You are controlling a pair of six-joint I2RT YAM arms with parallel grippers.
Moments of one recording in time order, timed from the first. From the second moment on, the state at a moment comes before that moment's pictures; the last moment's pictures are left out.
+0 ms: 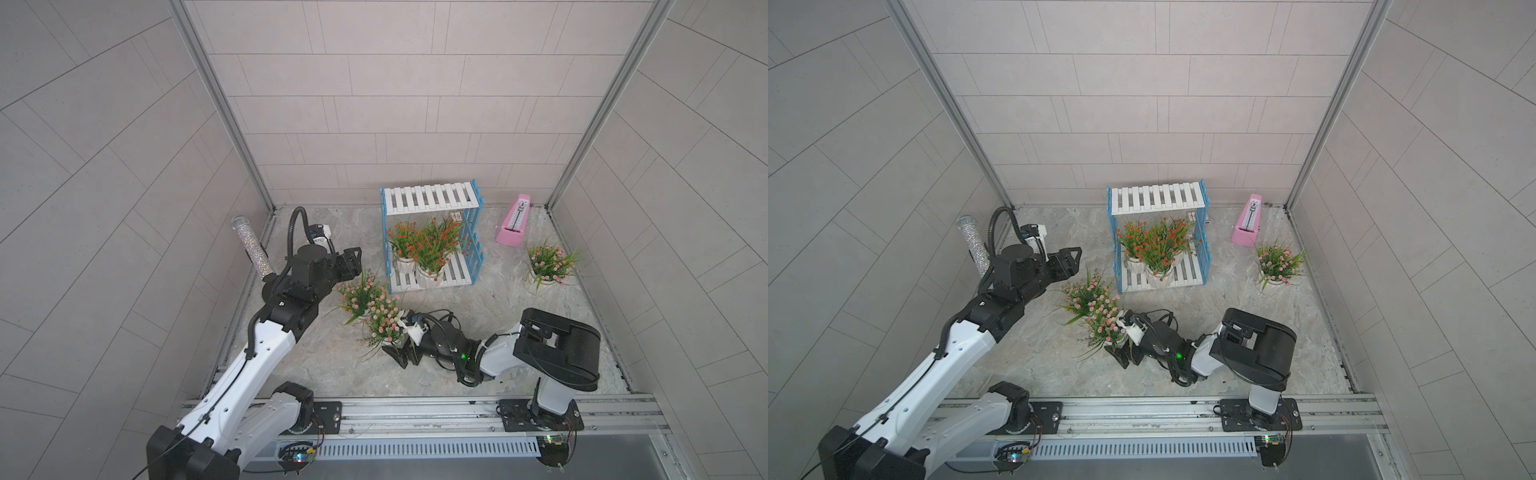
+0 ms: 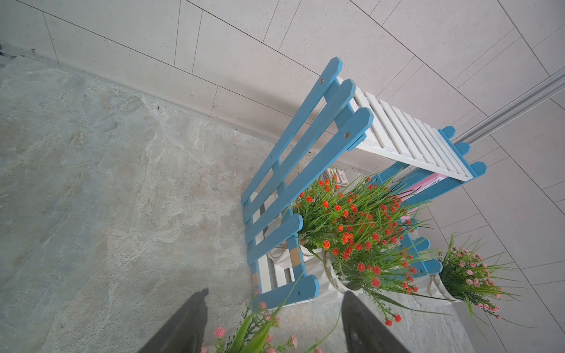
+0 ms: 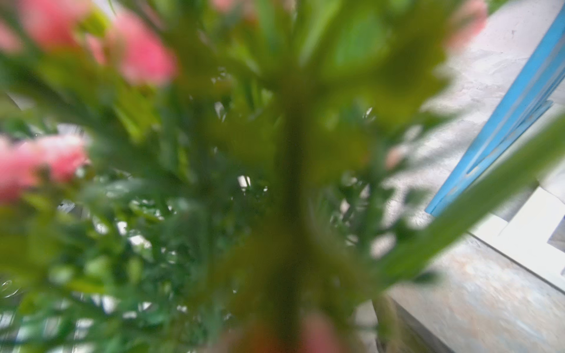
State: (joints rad) left arm -0.34 0.97 0.85 -0.27 -0.01 -0.54; right arm 1.04 1.75 0.46 0.98 -0.03 0.13
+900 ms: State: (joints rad) left arm -0.34 0.97 0.85 -0.27 -0.01 -0.54; right arm 1.04 1.87 0.61 0.99 0.00 0.08
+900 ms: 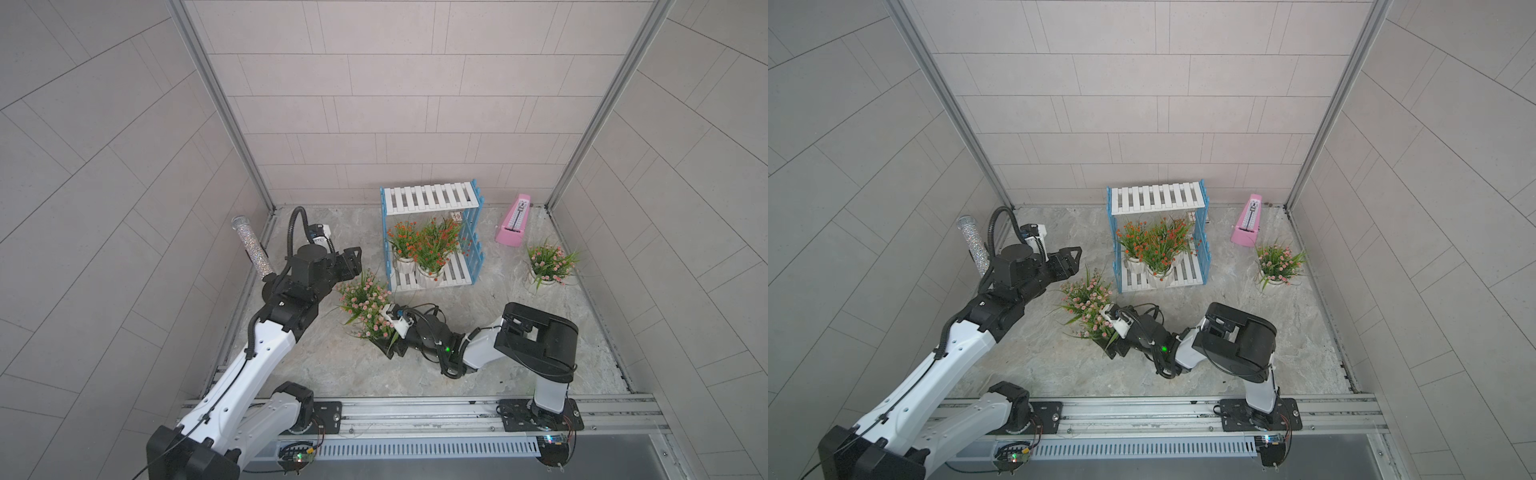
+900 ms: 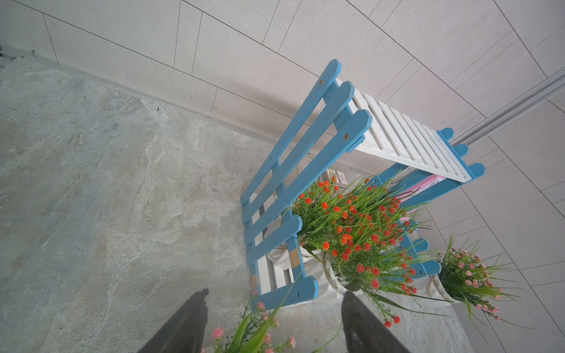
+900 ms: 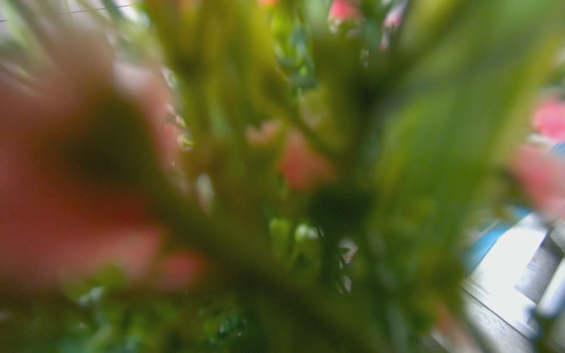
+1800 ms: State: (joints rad) left arm -0.34 0.96 0.85 -0.27 -0.02 -0.54; right arm 1.03 1.13 0.65 0.29 0.23 0.00
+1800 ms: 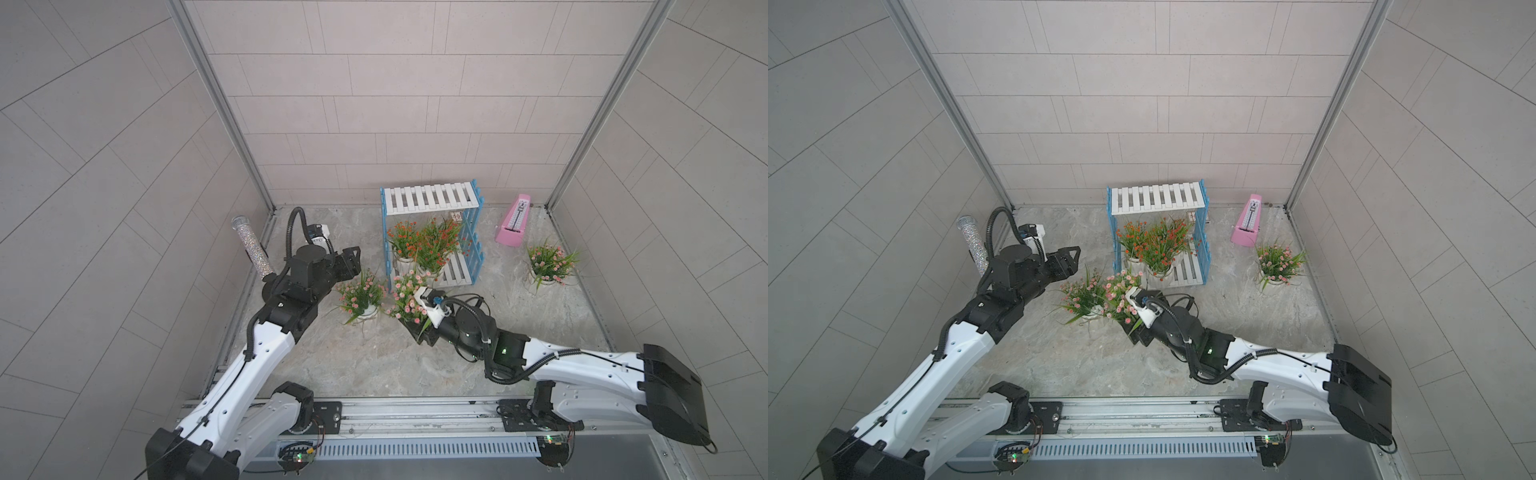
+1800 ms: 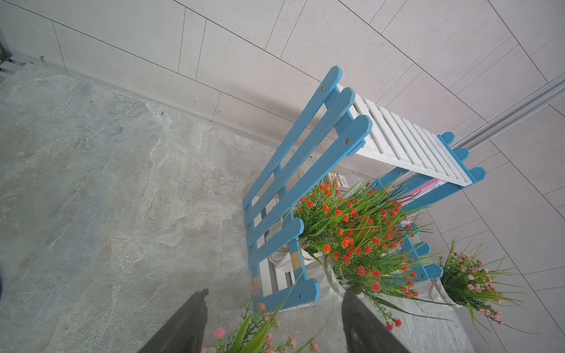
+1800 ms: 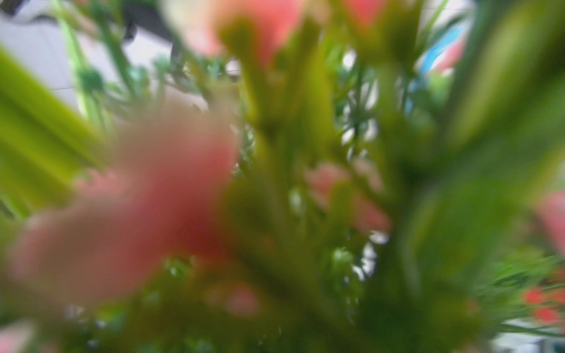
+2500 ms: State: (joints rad) left arm -0.35 0.88 0.79 -0.29 0.00 -0.54; right arm 0.32 1.70 1.75 -0.28 -0.04 -0.01
